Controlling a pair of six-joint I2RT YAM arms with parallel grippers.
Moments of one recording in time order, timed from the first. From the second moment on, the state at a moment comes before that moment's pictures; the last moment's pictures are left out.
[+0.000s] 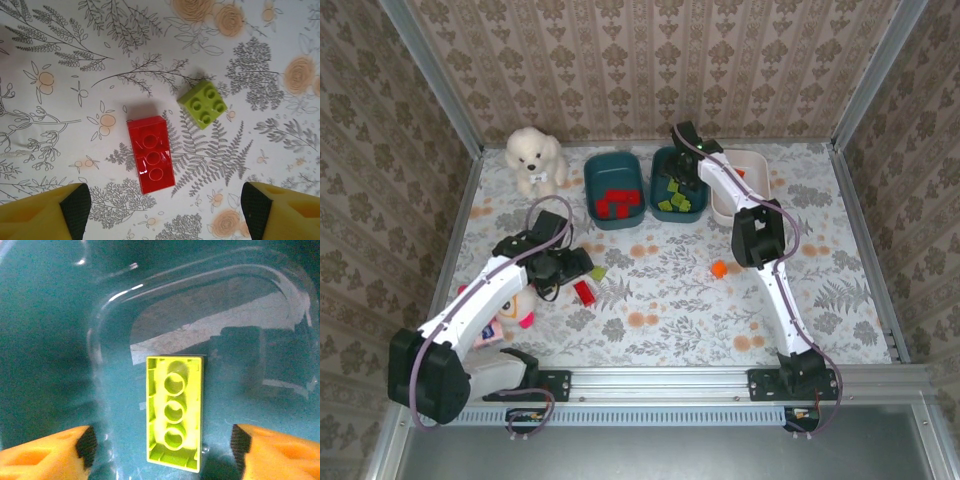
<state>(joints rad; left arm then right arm) -0.46 1.18 0.86 -0.88 0.06 -0.83 0.33 2.61 2.49 -0.89 0.01 0.73</state>
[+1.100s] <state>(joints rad) -0.56 1.53 0.79 -0.74 -0.03 -0.92 0.59 1.45 1.35 -0.56 -0.11 0.61</state>
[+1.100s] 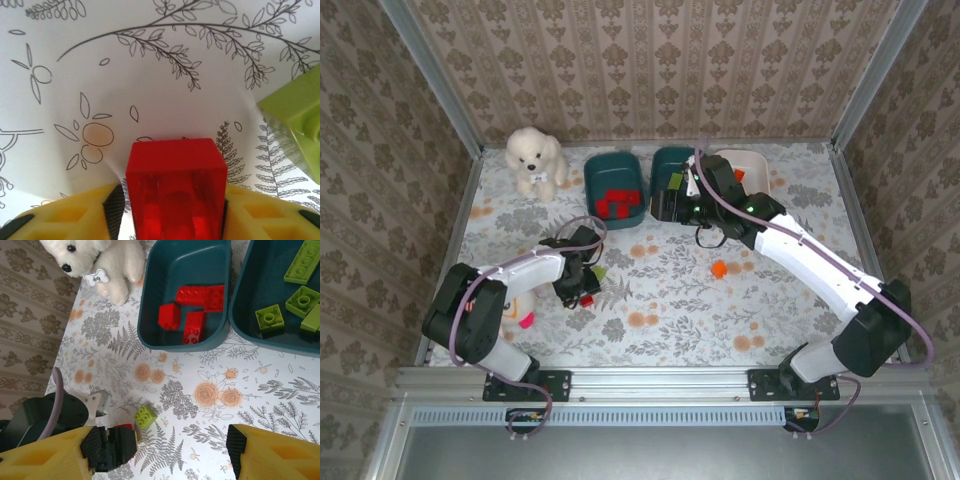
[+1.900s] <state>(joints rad) -0.41 1.81 1.59 -0.77 -0.06 -0.62 0.60 1.35 1.27 -0.59 -0.18 0.61</state>
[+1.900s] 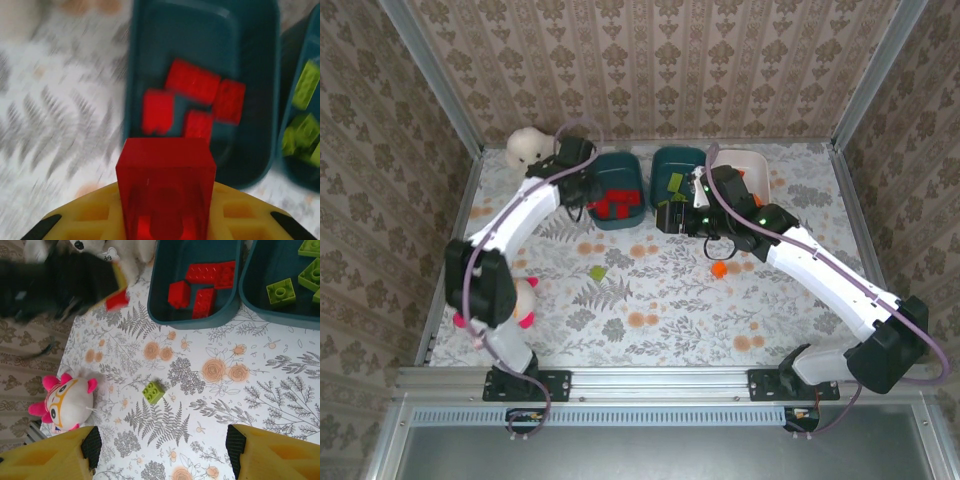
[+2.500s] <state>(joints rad) -0.36 2.50 2.30 -0.72 0.07 -0.57 0.60 1.23 1.17 -0.63 -0.21 0.63</state>
